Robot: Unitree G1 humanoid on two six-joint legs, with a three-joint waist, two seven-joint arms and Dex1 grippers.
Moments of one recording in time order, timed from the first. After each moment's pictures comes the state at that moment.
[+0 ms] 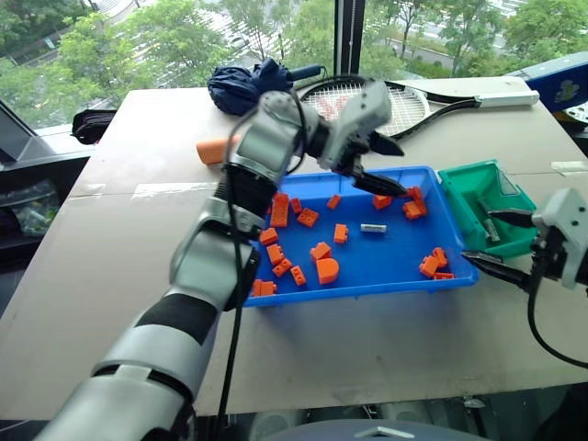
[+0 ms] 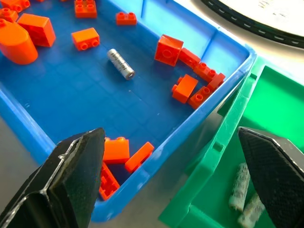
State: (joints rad) left arm -1.20 0.37 -0.20 0.47 -0.15 0.48 -1.49; right arm -0.11 -0.99 -0.25 -0.43 0.54 0.65 0.85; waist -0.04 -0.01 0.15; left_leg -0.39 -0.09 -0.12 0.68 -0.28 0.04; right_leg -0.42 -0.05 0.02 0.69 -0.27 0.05
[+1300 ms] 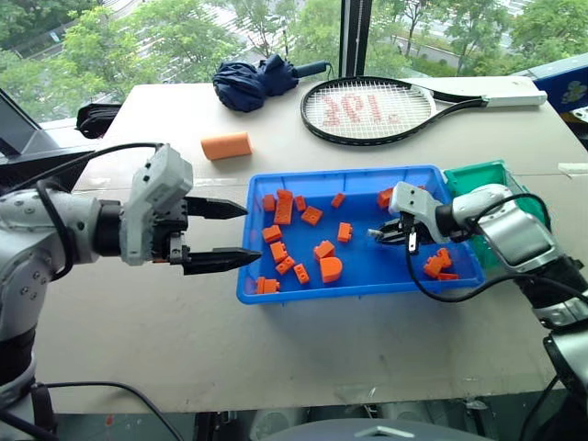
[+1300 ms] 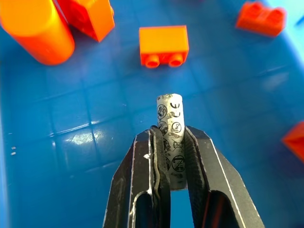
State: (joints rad) left arm -0.37 1.06 0.34 -0.50 -0.78 1.05 -1.18; right arm -0.72 -0.73 0.36 0.01 0.16 0.59 1.16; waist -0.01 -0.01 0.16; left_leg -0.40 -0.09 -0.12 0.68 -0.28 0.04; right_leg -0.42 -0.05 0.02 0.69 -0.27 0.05
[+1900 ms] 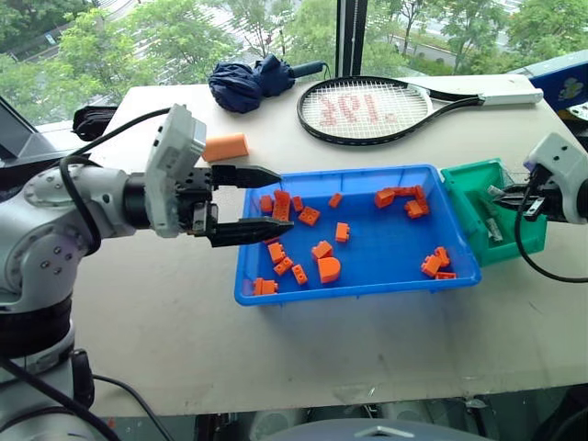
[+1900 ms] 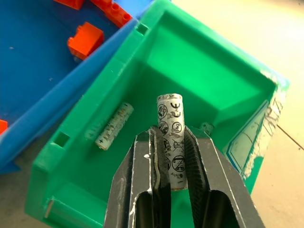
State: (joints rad) left arm -0.55 0.95 0.24 -0.42 -0.91 0.97 -1.09; right arm -0.53 -1.09 -0.03 0.00 0.20 0.76 1.02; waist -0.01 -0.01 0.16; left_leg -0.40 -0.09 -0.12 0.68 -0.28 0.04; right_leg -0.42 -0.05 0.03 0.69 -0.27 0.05
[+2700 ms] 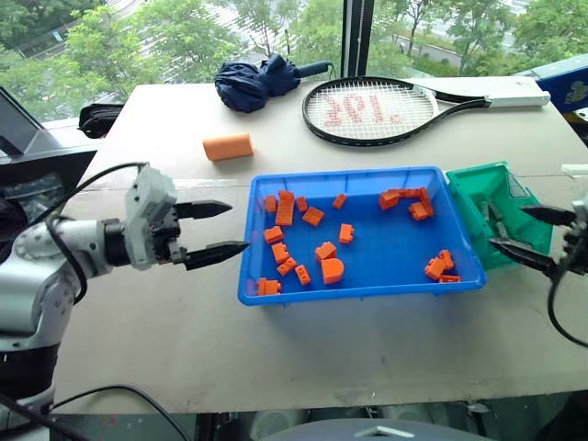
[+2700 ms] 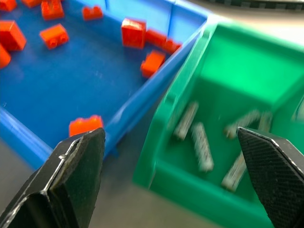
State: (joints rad) left arm -0.01 0.94 0.36 -0.26 -0.61 0.55 -1.13; right arm 0.19 -0.83 -0.65 -0.37 0.47 0.63 1.08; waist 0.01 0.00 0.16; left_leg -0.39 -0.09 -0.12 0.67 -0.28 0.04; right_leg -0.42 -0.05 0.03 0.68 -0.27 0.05
